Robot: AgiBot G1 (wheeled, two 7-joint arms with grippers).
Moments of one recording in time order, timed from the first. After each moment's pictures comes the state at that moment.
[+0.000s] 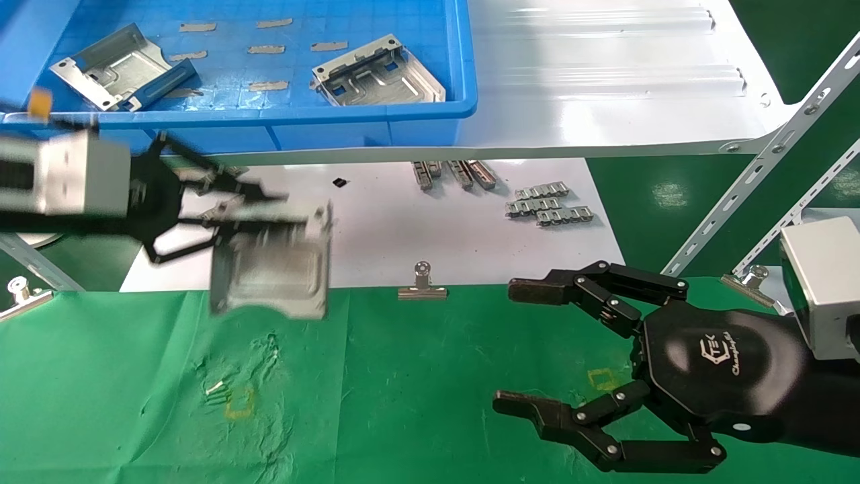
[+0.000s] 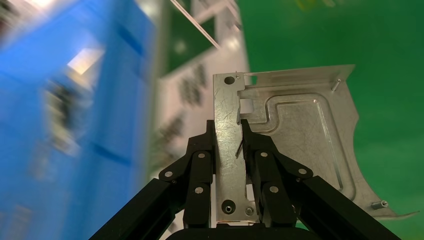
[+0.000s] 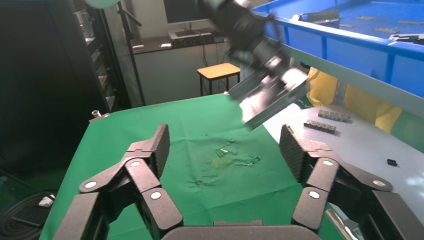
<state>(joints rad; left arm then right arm) -1.88 0.80 0.71 -0.53 1.24 1.60 0.53 1.09 -0.57 -0.38 1.24 -0.64 -1.44 0.12</state>
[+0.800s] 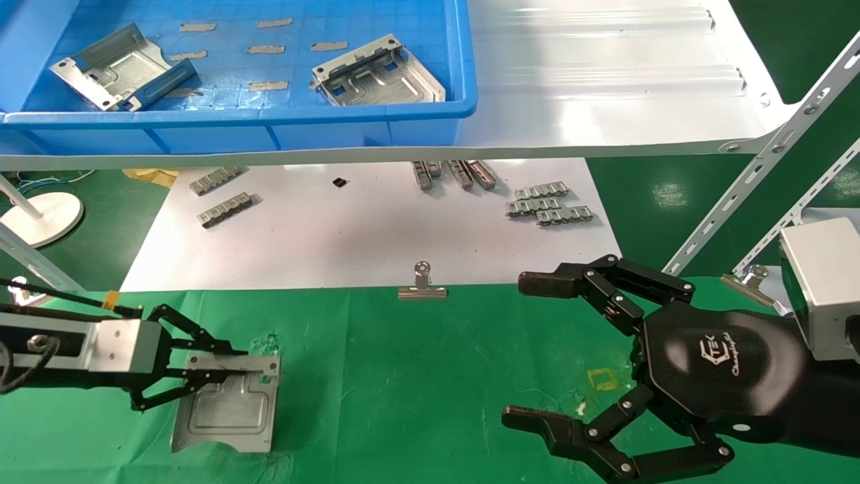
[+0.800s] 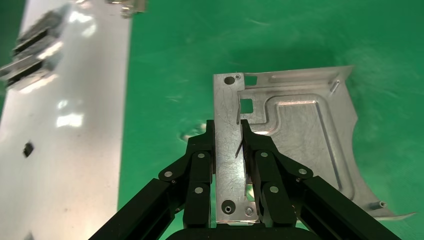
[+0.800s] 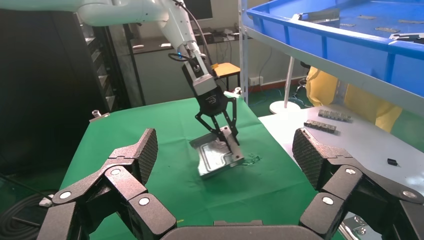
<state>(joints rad) -1.72 0.81 0.93 -0.28 1.22 1.56 0.75 1.09 -0.57 -0.38 1.24 -0.64 -1.44 0.12</state>
